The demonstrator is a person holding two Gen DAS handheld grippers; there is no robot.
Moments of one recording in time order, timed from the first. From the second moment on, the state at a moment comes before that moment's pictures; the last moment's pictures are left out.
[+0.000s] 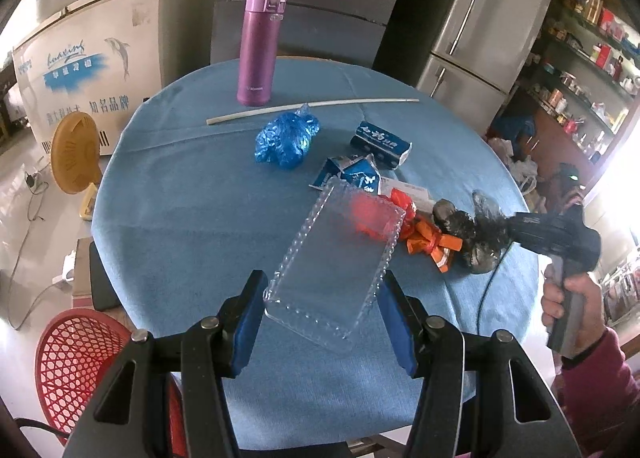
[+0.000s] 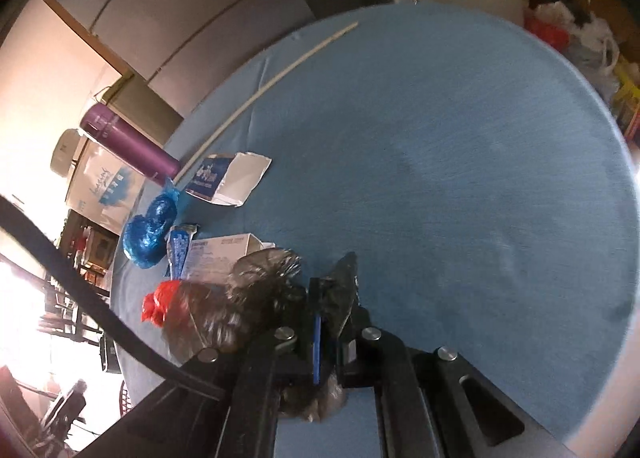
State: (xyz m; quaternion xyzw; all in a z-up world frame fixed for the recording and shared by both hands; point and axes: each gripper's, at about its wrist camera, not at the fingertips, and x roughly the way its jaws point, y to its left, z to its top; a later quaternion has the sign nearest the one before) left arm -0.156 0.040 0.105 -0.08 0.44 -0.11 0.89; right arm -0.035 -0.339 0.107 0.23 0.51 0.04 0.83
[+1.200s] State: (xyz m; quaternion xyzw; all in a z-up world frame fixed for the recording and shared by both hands) left arm -0.201 0.081 0.111 -0.13 0.44 -0.08 0.89; right arm -0.073 -0.315 0.161 0.19 0.42 0.12 0.88
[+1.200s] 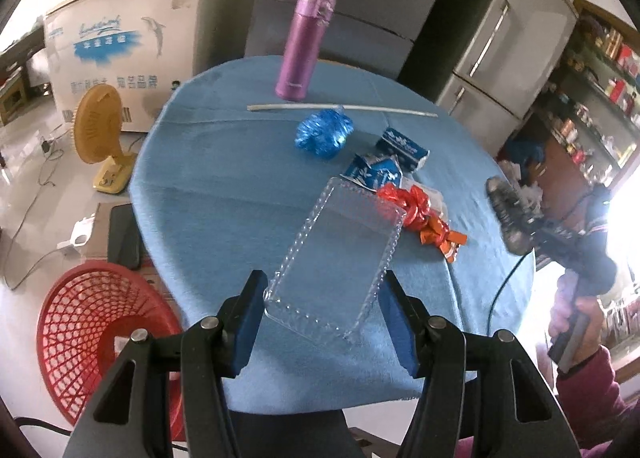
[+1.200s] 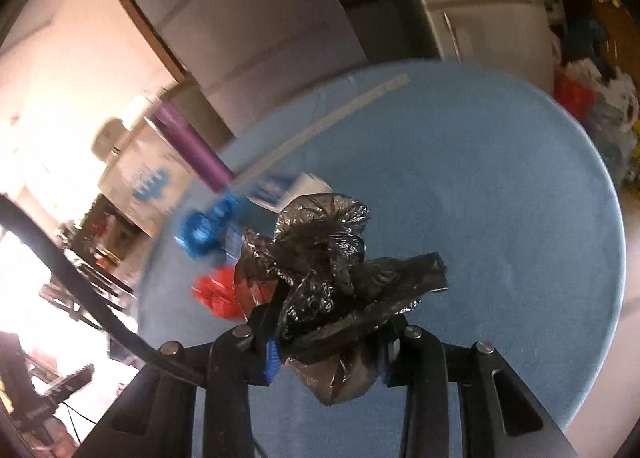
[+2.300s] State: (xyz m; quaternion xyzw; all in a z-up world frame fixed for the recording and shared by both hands) left arm -0.318 0.252 0.037 -0.17 0.49 0.19 0.83; right arm -0.099 0.083 0.100 0.14 0.59 0.46 0.65
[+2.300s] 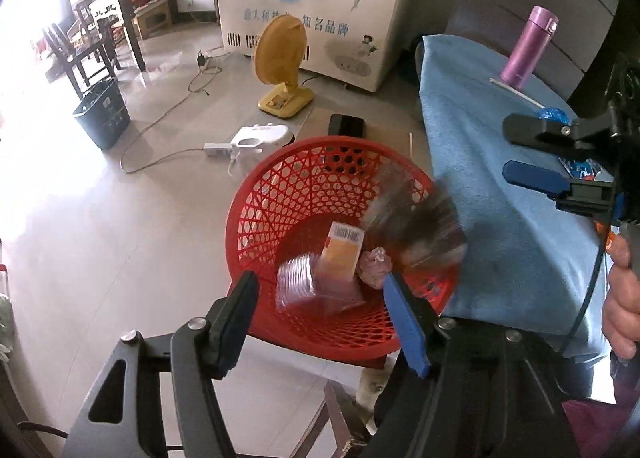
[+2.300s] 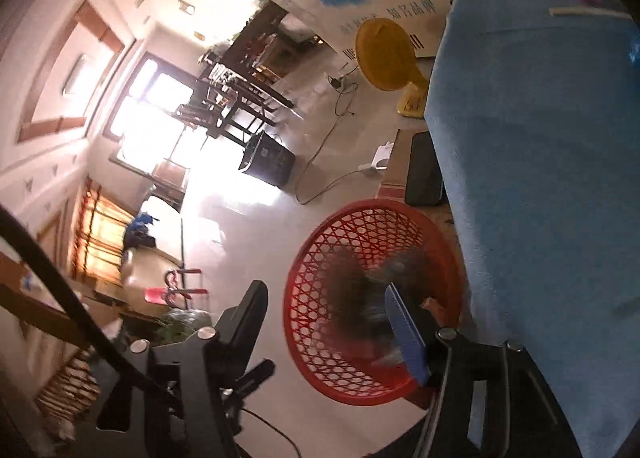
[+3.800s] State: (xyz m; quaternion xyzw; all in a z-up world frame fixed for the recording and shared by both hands) left arm -0.142 0.021 0.115 -0.08 0.48 -0.07 0.87; right arm -0.071 -0.298 0.126 0.31 0.46 0.21 0.80
